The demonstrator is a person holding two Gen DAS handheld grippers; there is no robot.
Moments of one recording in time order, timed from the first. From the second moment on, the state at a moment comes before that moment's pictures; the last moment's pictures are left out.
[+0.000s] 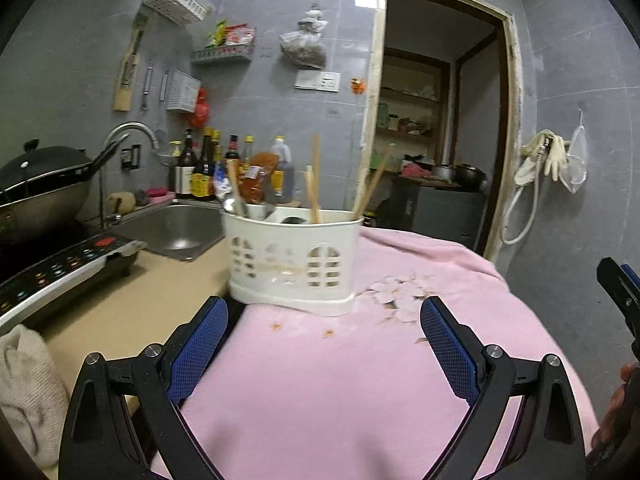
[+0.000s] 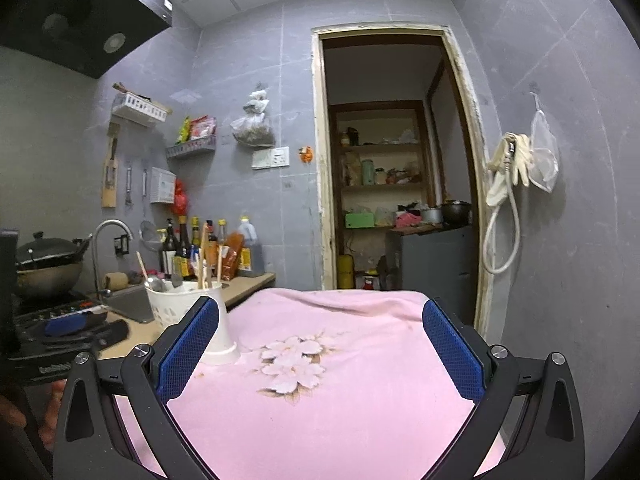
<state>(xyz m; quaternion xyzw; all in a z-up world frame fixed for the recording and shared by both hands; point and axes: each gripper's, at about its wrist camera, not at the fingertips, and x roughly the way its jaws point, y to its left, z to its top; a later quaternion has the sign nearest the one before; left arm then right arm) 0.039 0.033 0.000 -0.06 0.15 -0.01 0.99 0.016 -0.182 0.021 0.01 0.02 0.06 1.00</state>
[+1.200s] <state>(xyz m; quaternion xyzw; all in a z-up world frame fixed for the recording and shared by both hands) 0.014 0.042 -0.015 -0.06 0.14 0.00 0.99 0.004 -0.176 0.006 -0.01 0.04 0.04 1.00</state>
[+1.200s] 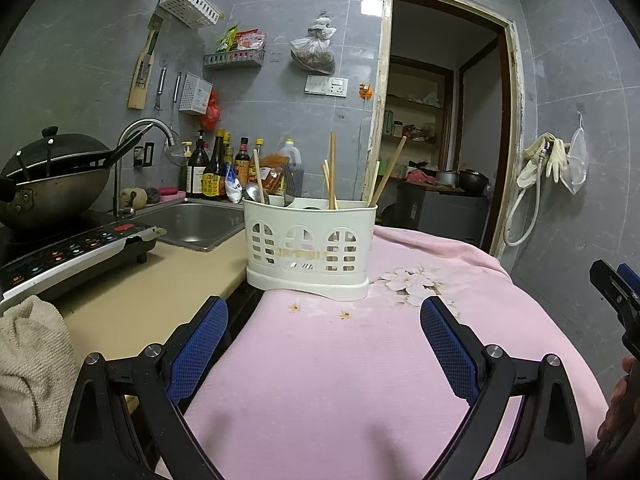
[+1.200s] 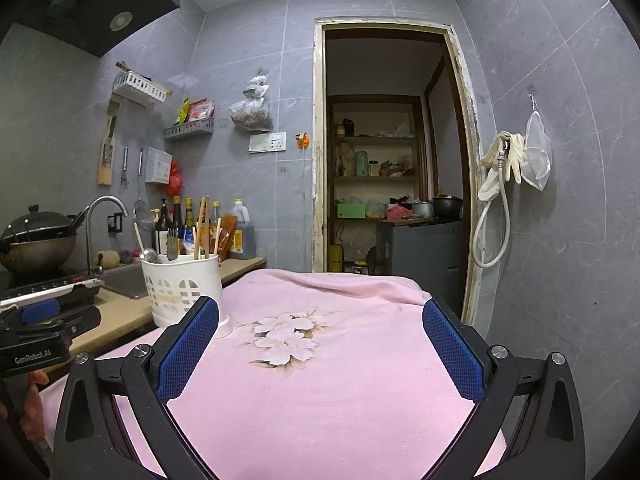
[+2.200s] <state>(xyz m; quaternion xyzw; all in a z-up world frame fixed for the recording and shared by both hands) 0.012 0.039 -0.013 -0.06 0.13 0.00 0.99 0.003 -0.175 0.005 -0.01 0.04 0.05 1.00</state>
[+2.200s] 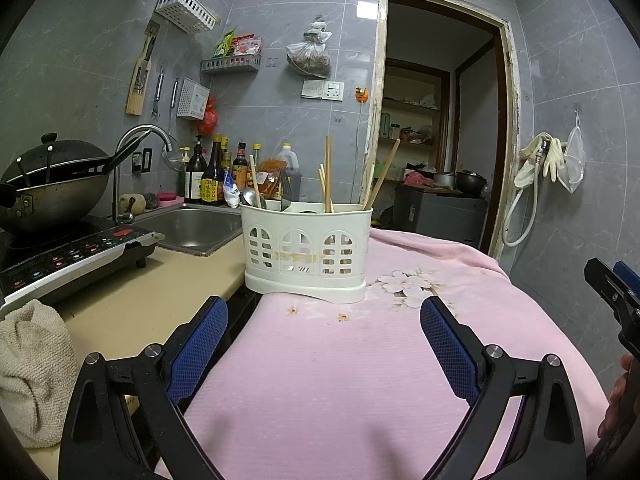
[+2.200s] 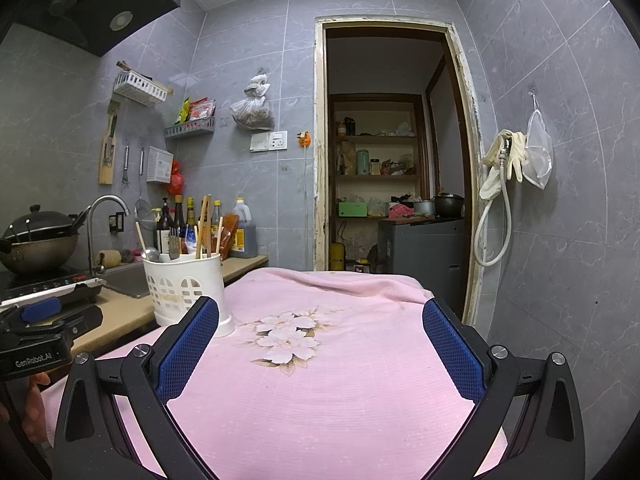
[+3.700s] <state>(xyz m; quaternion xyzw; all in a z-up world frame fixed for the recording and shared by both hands) 0.011 0.035 -0.014 -0.06 0.13 -0.01 0.99 0.003 -0.174 0.005 -0.01 0.04 0.05 1.00</state>
